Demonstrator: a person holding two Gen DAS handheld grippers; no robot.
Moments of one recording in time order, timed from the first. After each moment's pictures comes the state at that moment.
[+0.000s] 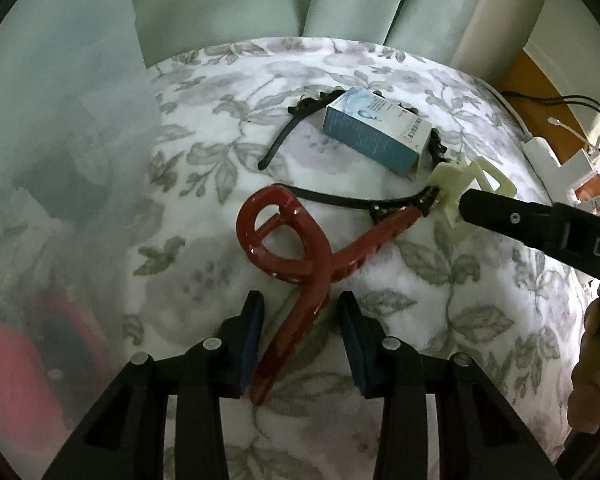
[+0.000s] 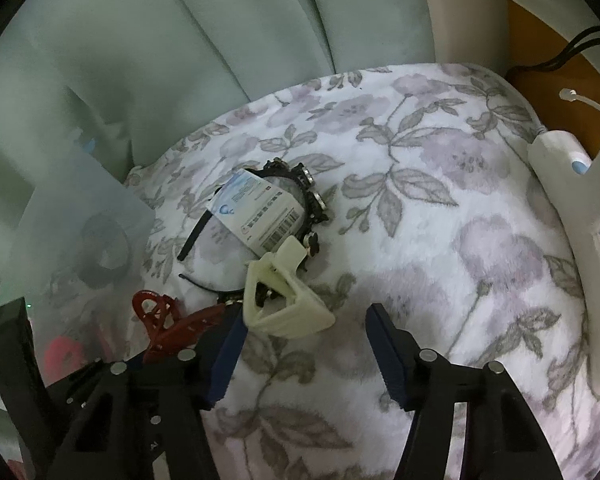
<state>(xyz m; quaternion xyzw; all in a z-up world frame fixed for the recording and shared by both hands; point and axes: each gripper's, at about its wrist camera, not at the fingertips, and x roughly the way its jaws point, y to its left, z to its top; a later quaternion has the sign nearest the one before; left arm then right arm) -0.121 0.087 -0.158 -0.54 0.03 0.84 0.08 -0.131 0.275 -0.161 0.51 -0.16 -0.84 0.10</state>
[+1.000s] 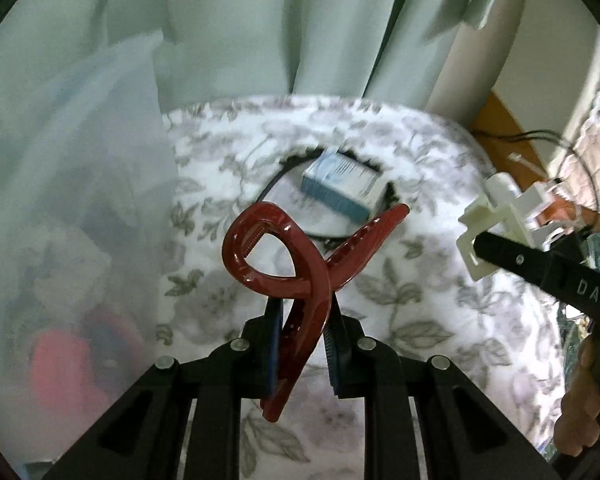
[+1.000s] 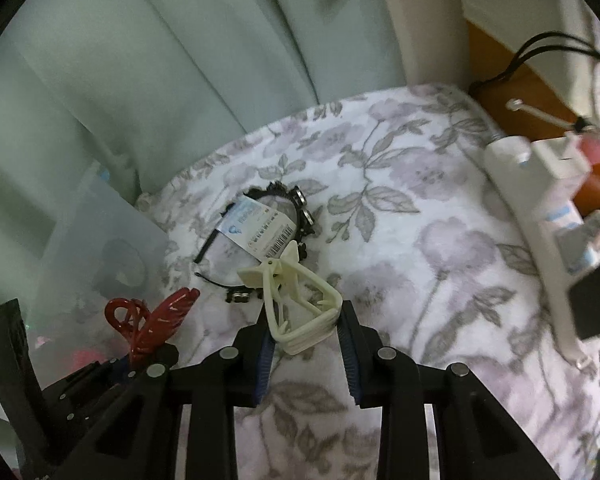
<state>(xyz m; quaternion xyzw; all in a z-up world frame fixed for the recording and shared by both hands) -0.099 0.089 -0.093 -0.49 0.01 0.87 0.09 -0.091 0.293 -0.115 0.48 -0.20 -0.85 0.08</state>
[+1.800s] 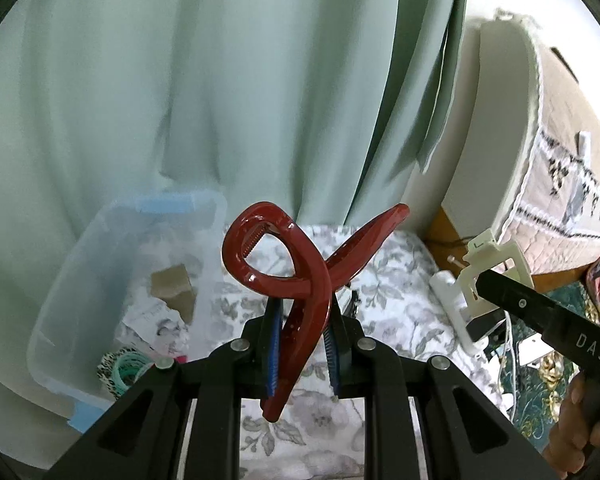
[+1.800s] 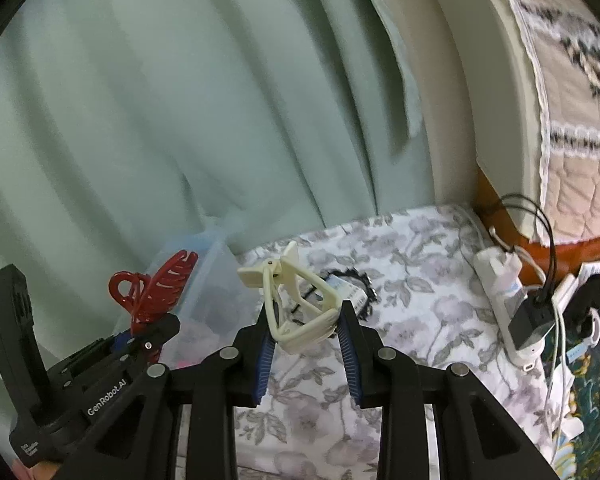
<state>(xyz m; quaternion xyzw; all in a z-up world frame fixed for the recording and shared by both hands) -0.025 0.048 0.051 -0.34 -0.02 0.94 0.10 0.006 0.258 0.041 0.33 -0.17 -0.92 0.11</state>
